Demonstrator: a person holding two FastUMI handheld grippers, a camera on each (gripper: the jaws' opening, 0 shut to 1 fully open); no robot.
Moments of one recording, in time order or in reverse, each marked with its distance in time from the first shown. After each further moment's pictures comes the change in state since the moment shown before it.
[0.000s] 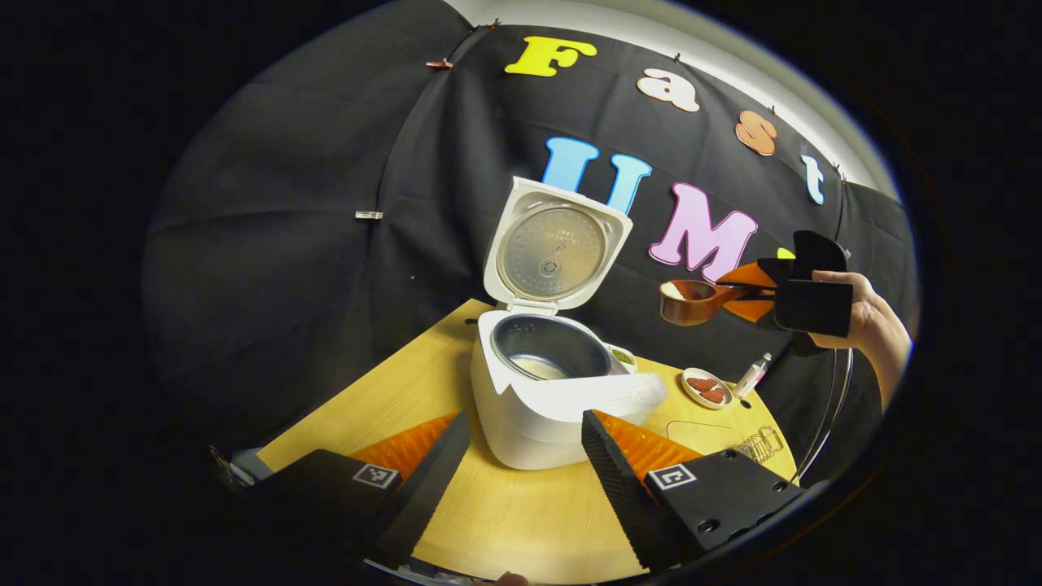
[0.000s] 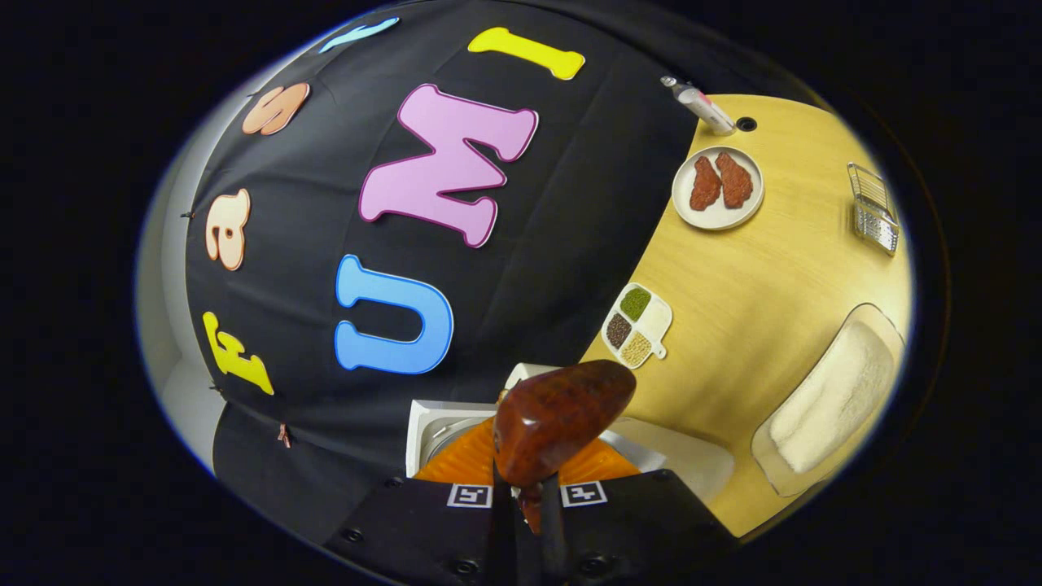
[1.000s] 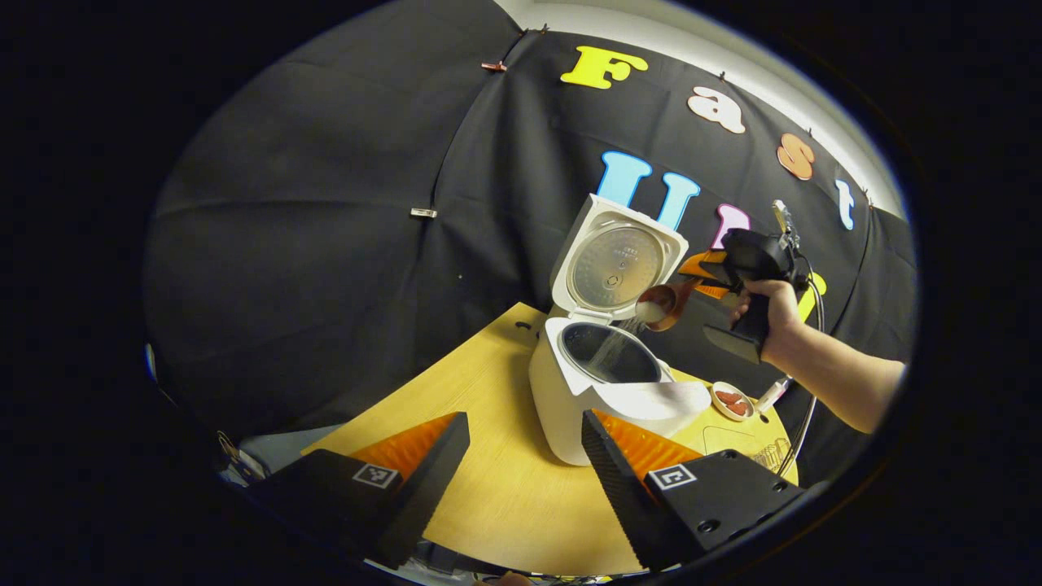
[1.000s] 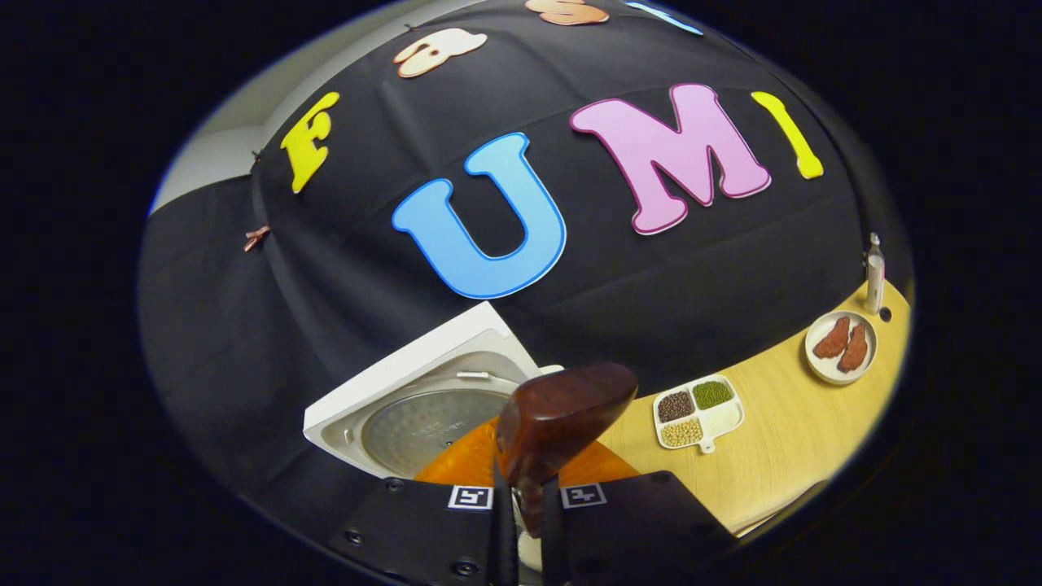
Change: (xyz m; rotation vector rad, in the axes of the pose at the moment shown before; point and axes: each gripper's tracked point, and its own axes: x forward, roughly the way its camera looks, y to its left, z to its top) left arm -0.034 0.072 0.008 -0.072 -0.017 0.076; right arm 0.099 0.066 -0.102 -0.839 -0.076 0.138
